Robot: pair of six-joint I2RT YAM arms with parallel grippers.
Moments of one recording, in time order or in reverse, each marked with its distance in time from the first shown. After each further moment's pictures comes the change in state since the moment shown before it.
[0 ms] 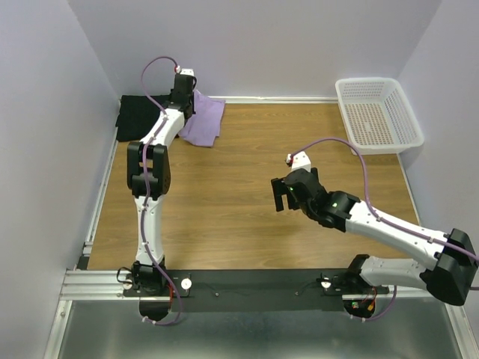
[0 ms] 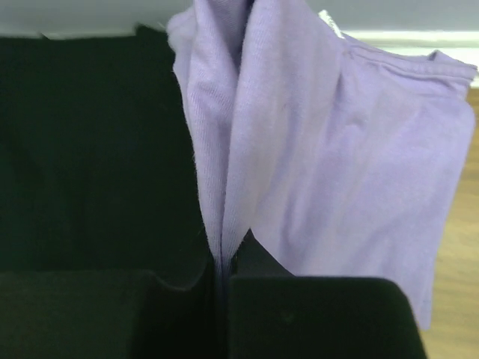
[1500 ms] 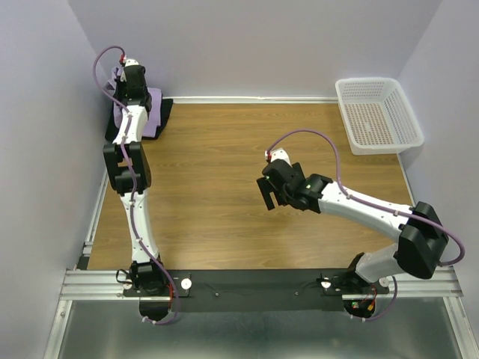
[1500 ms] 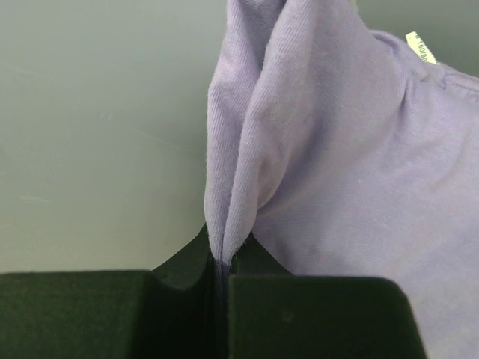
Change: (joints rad) left arm 0.277 0.132 0.224 0.127 -0.388 0.326; right arm -0.002 0.283 0.213 -0.157 -0.038 -0.056
